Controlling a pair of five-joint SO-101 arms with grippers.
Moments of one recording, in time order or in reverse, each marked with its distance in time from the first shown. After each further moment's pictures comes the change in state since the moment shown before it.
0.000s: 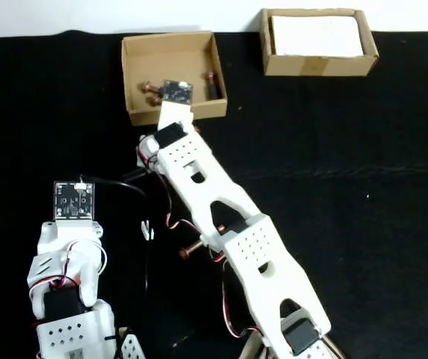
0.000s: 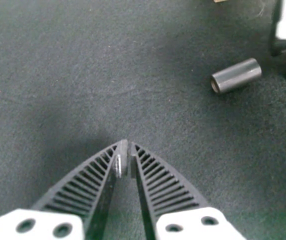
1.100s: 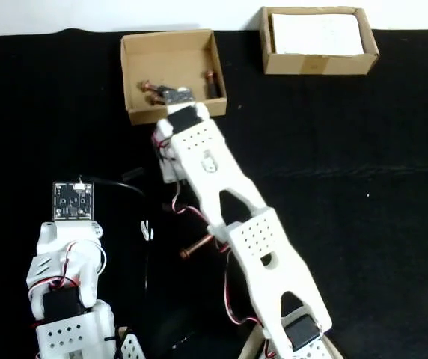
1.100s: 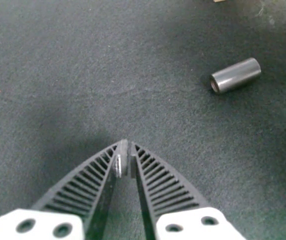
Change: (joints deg) left arm 0.0 0.0 0.0 0.0 0.0; right arm 2.8 1.8 -16.2 31.4 21.1
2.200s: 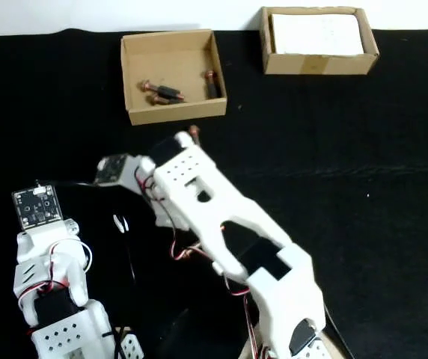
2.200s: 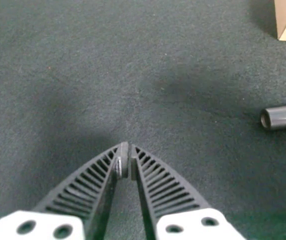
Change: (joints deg) left arm -9.3 0.0 0.0 -3.1 8.0; right arm -10.6 -36.3 54.1 -14.4 58.7
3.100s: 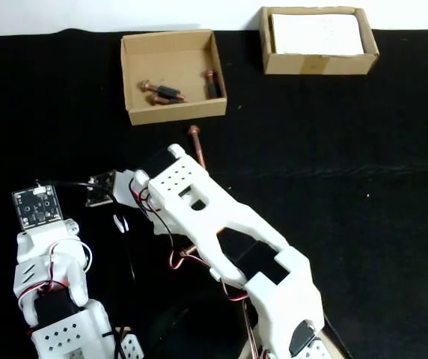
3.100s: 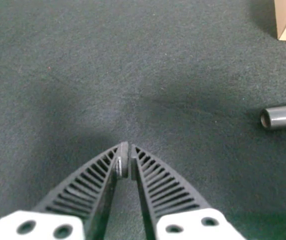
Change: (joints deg) left arm 0.0 0.0 0.0 0.0 0.0; right arm -2.1 -0.6 4.2 -7.7 9.0
